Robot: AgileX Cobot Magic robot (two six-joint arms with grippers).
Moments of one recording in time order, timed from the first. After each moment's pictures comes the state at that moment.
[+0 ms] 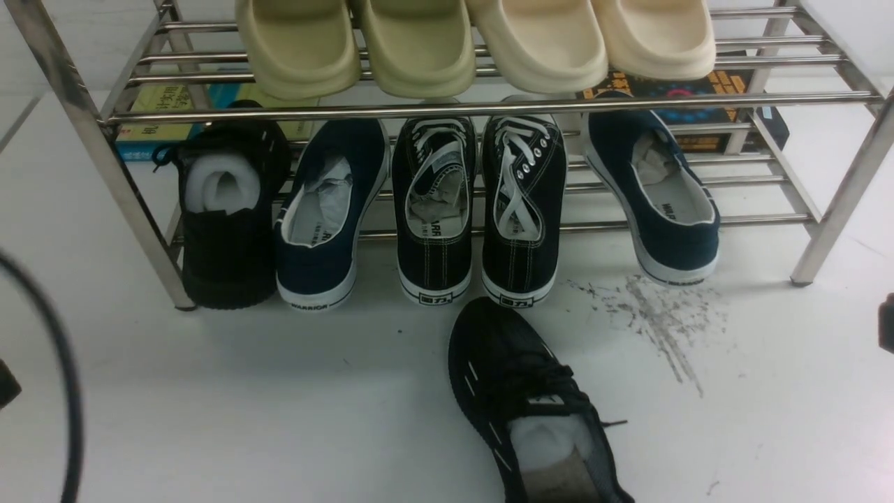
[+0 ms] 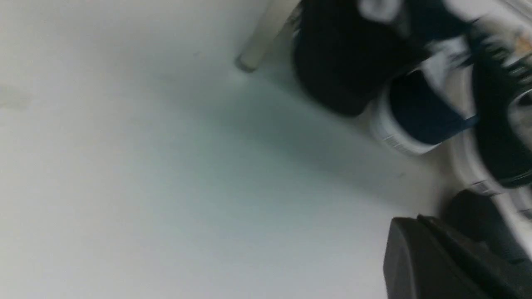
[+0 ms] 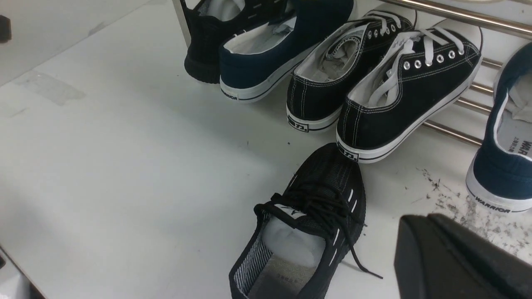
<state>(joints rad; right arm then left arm) 1.16 0.61 -0.82 -0.50 0.81 0.69 0.02 0.61 -0.74 -0.09 0.90 -0.41</state>
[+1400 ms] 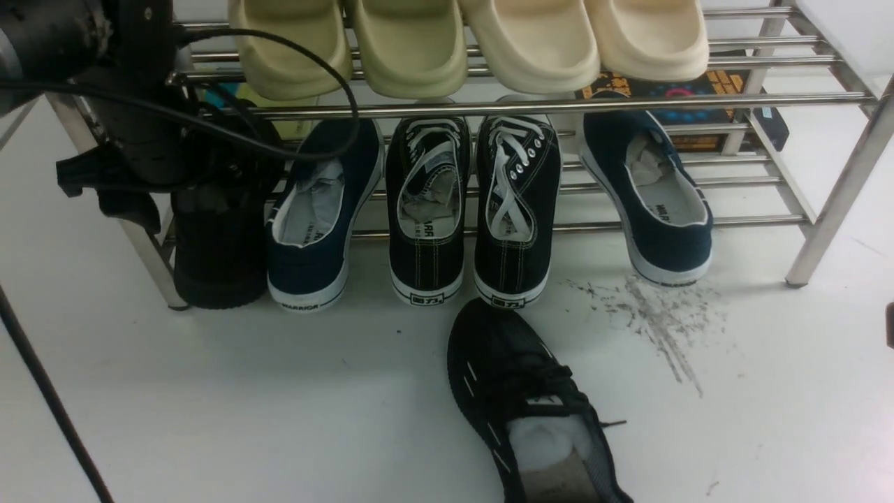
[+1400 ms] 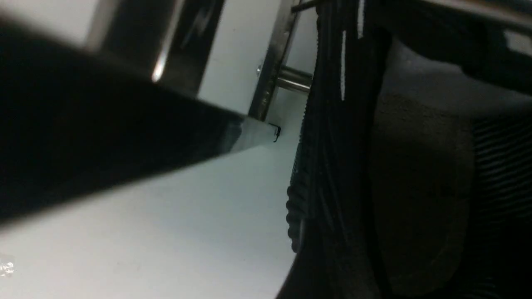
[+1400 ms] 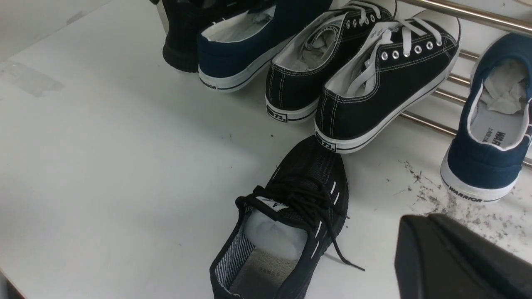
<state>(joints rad) 1.16 0.61 -0.82 -0.52 0.84 0.69 -0.23 1.76 -1.52 0.25 1.04 -0.62</state>
